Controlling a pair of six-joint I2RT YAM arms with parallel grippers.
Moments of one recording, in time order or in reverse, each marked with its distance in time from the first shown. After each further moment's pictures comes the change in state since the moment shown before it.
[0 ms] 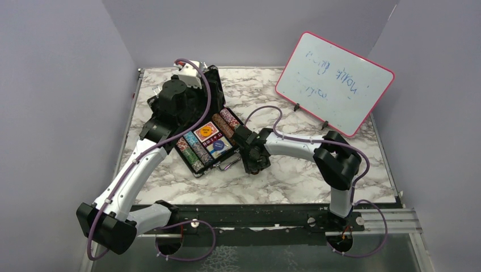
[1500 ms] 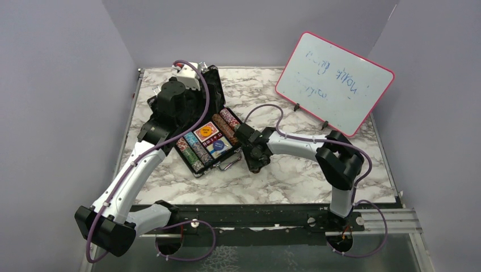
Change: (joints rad) left arm 0.002 -0.021 0.000 -0.048 -0.024 0.004; right arm -0.023 -0.016 -0.015 0.040 -0.012 -0.098
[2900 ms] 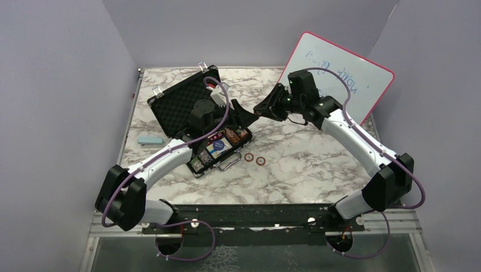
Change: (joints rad) left arm -0.146 0.221 -0.316 0.621 0.434 -0.580; right arm -0.384 -0.396 0.126 0.164 -0.348 0.425
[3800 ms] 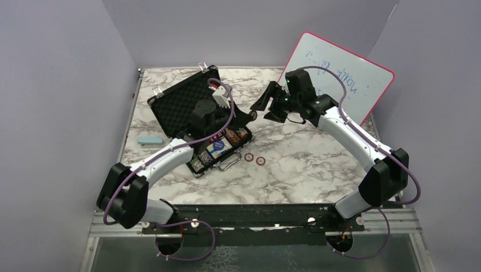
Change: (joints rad) left arm -0.002 0.026 -0.010 0.042 -0.030 0.105; right arm -0.007 0.047 0.011 0.016 -0.045 -0.055
